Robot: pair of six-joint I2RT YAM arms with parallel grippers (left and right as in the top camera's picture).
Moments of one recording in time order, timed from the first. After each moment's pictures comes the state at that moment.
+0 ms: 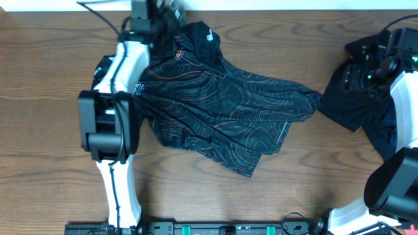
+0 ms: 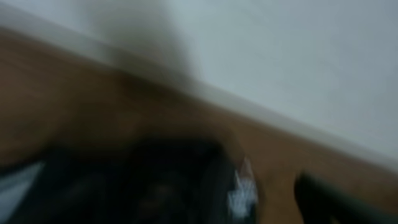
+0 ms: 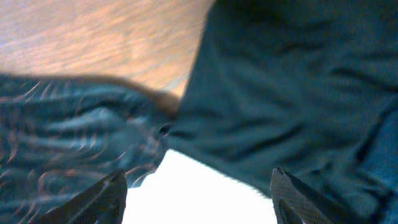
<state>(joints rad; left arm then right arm) -0.07 2.25 1.83 -0.30 0.22 -0.53 -0.29 1.76 1.49 -0.98 -0.17 -0.02</state>
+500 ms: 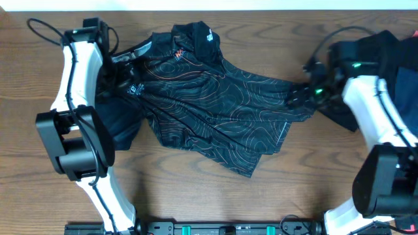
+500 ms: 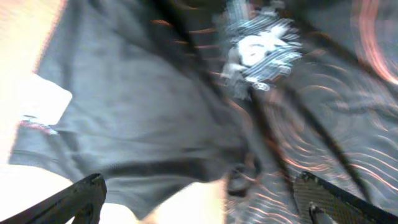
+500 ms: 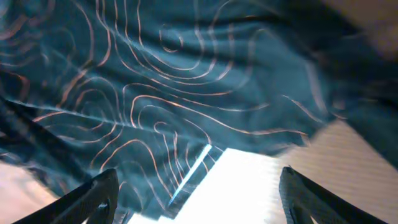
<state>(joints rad) 0.15 2.09 1.78 -1.27 0.00 -0.38 0.00 1.76 1.29 -0.90 -0.28 0.01</state>
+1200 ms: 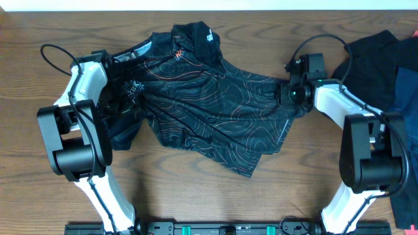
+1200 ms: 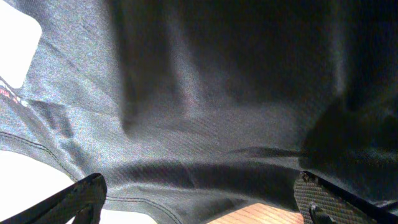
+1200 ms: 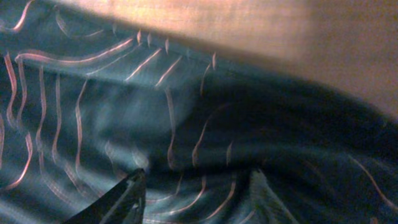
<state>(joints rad) 0.17 2.09 1.49 -1.17 -0.04 -0.38 0.08 1.97 1.15 -0.29 -0.16 0.09</state>
